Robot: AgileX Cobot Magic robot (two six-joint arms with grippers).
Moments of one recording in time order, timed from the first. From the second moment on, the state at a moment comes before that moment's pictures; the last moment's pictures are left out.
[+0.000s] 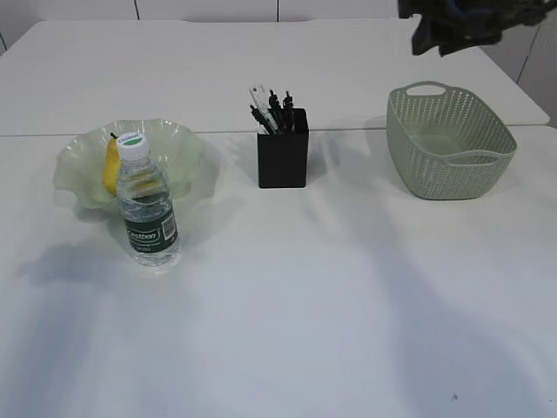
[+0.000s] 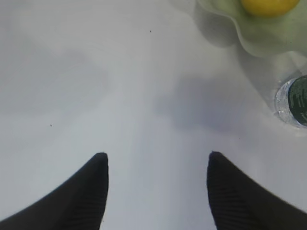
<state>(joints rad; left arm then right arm) 0.07 1.38 -0.90 -0.07 0.67 -0.14 0.16 1.81 -1.67 0.03 0.75 0.08</state>
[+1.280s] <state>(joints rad) 0.07 0.70 -0.86 0.03 1.05 -0.11 0.02 1.02 -1.03 0.09 0.87 0.00</state>
